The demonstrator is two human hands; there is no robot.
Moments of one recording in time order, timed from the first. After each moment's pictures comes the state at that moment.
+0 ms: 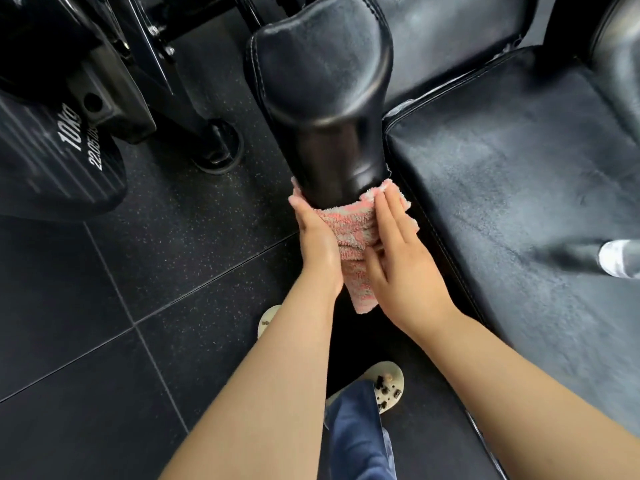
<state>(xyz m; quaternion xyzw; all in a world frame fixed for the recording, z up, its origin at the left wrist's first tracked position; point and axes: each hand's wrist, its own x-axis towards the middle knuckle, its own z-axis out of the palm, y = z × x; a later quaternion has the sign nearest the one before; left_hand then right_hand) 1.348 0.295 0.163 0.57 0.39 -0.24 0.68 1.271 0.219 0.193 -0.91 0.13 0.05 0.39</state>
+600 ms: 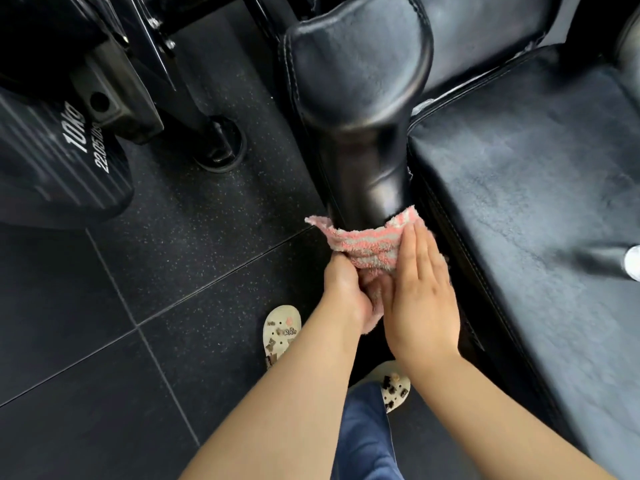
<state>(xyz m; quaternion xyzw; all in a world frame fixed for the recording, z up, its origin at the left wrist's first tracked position) 1.322 0.302 0.170 0.41 0.53 -0.42 0.61 1.246 0.250 0.176 -0.95 0.23 0.05 0.19</state>
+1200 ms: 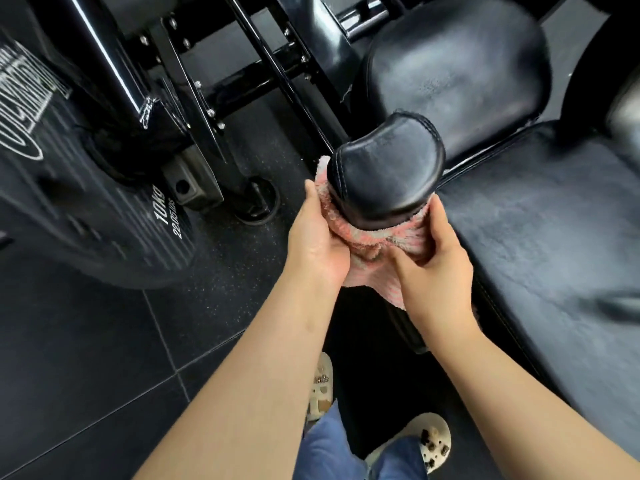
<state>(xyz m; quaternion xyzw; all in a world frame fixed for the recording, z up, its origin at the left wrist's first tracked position) 1.436 0.330 0.251 0.43 0.33 -0.28 0.79 1.340 0.252 0.247 -0.78 0.33 -0.08 0.53</state>
